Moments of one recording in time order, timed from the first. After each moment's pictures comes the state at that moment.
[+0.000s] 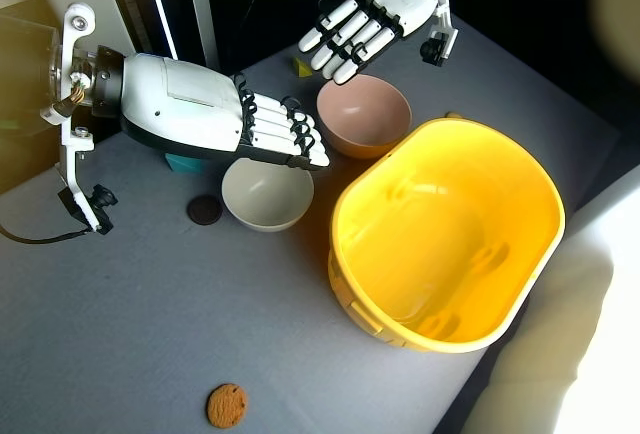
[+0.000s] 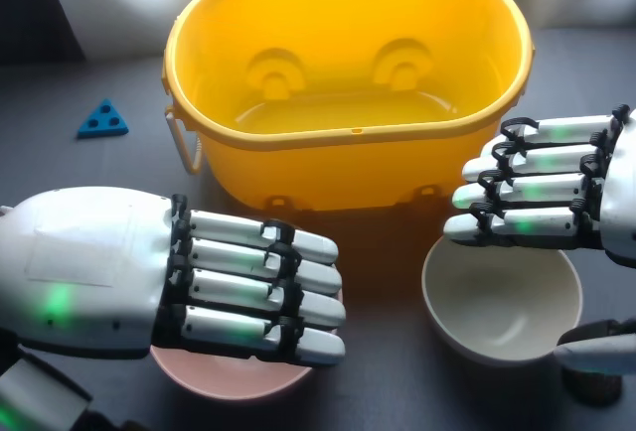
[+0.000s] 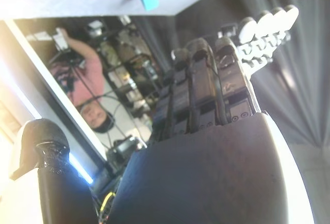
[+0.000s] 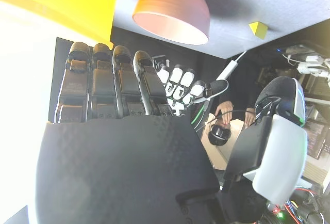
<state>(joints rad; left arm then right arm) 0.48 -0.87 1.15 1.15 -1.20 0.19 -0.33 -0.63 0.77 -0.85 0.47 -0.50</state>
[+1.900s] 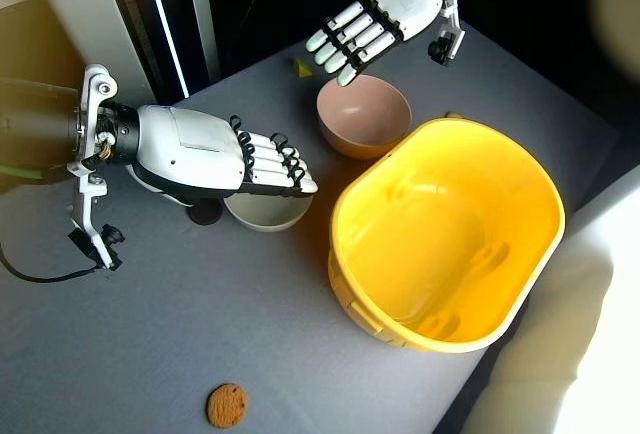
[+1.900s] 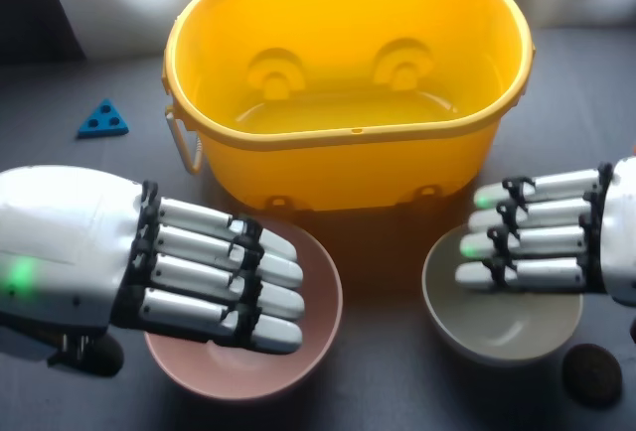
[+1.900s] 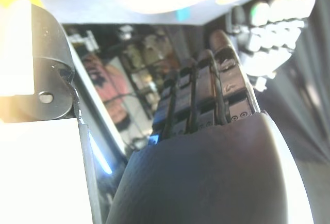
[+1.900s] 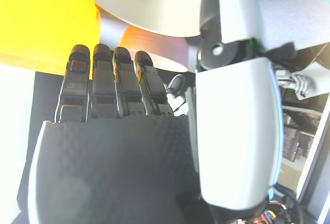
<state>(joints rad) 0.41 -0.89 1.27 1.32 -1.27 0.06 -0.45 -0.75 0.92 -0.99 0.55 -0.48</state>
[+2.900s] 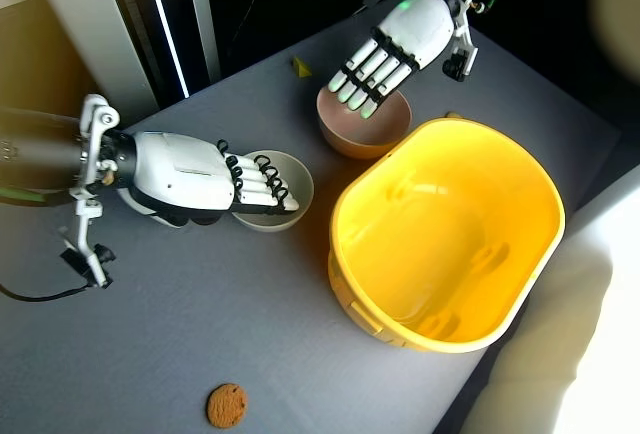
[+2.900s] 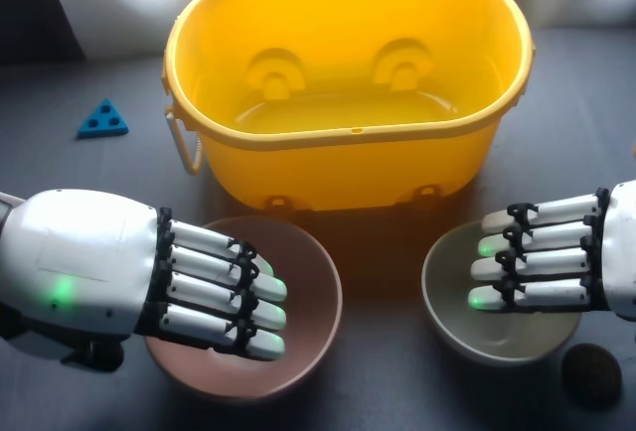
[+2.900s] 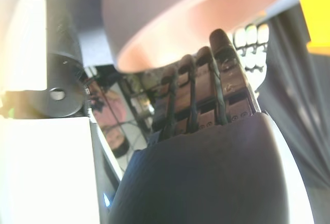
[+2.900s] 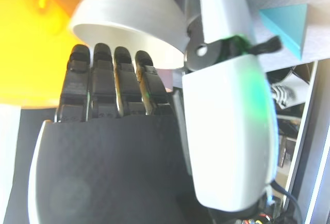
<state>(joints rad) 0.48 -0.98 1.36 1.35 -1.15 0.11 -0.50 -0.80 0.99 -1.02 0.57 -0.48</state>
